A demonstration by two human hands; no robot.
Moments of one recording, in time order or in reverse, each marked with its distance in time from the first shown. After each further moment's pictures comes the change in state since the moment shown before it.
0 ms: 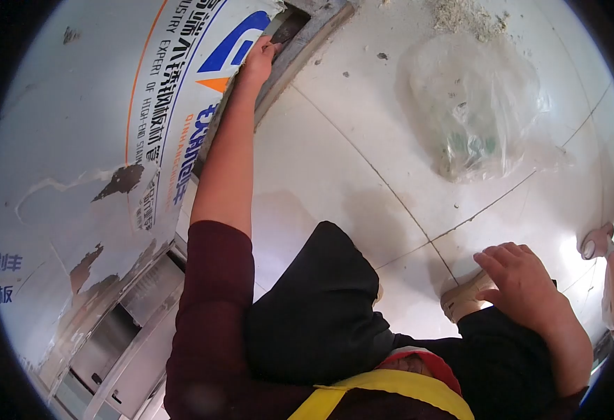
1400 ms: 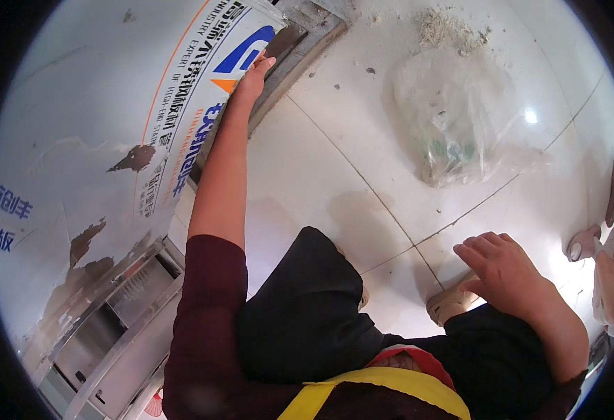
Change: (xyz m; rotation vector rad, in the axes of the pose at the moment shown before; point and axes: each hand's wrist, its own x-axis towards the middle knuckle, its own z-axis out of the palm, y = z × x) left_hand -0.021 0.018 -0.015 -0.191 0.075 -0.021; right_hand -0.006 -0.002 -0.005 -0.083 0.084 -0.105
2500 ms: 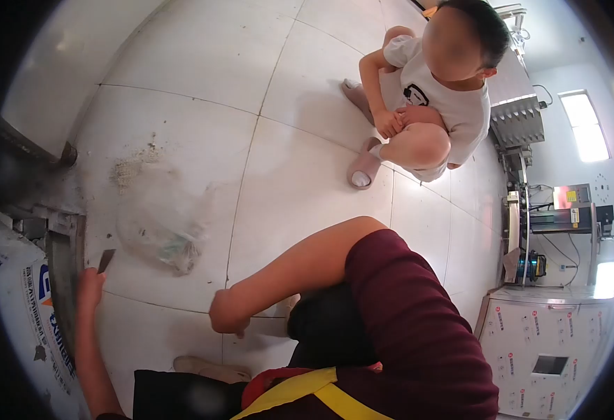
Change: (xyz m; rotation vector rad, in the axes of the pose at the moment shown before) left_hand -0.065 0.125 0.039 0.645 -0.662 0.160; right_hand 0.019 -0.009 0.062 -0.241 -0.431 -0.180
